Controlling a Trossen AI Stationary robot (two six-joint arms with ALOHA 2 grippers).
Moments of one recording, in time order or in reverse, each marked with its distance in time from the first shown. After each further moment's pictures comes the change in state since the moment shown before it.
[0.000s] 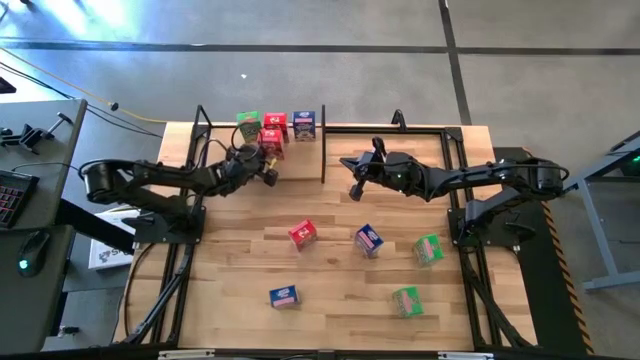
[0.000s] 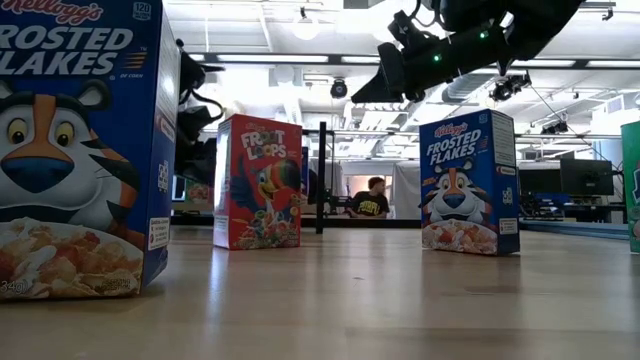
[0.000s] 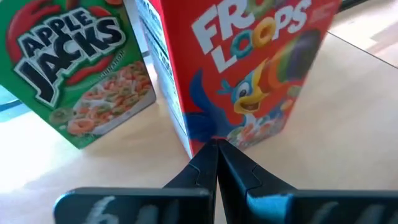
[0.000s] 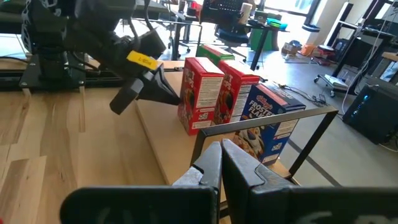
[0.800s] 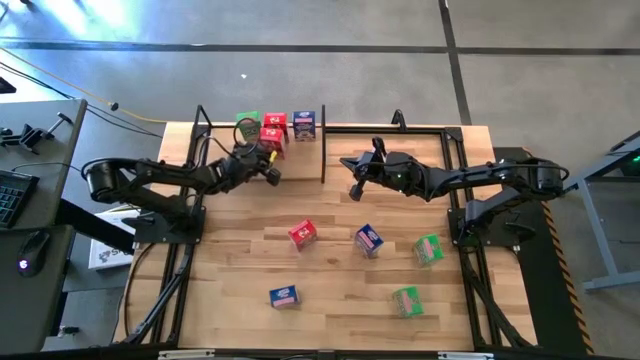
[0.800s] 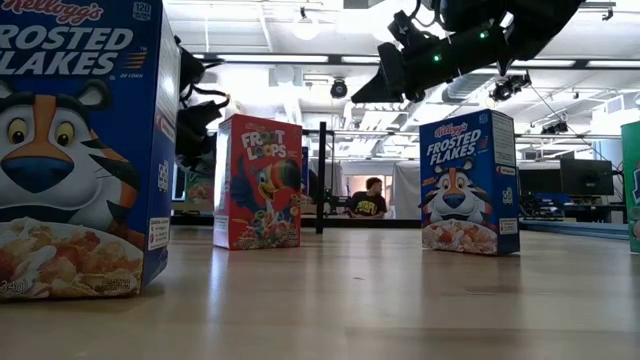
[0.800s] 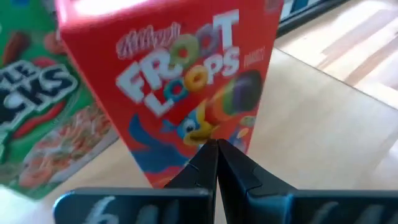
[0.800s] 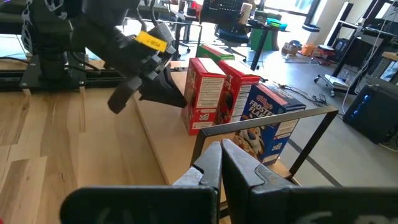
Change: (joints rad) left arm 0.037 0.025 0.000 0.147 0.145 0.131; right arm 0.000 0.000 0.000 0.000 0.000 0.003
